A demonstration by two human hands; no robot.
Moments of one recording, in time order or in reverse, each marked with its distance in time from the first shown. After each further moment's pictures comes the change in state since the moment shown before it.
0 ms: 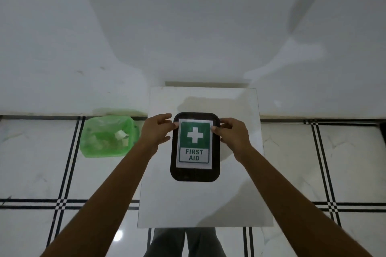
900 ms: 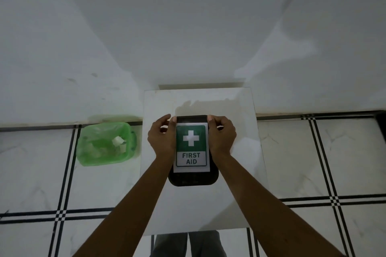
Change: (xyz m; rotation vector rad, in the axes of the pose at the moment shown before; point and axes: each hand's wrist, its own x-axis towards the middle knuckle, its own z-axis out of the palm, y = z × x) left_hand 0.007 -0.031 0.047 -0.006 0.416 0.365; right_hand 0.004 0.008 0.044 0.208 0.442 -0.227
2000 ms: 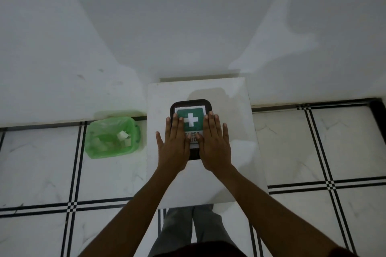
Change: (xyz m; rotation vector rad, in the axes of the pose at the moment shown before) left_hand -0.062 -0.028 -0.042 0.968 -0.504 0.513; right_hand -0.071 0.025 -0.043 -0.862 -0.401 -0.526
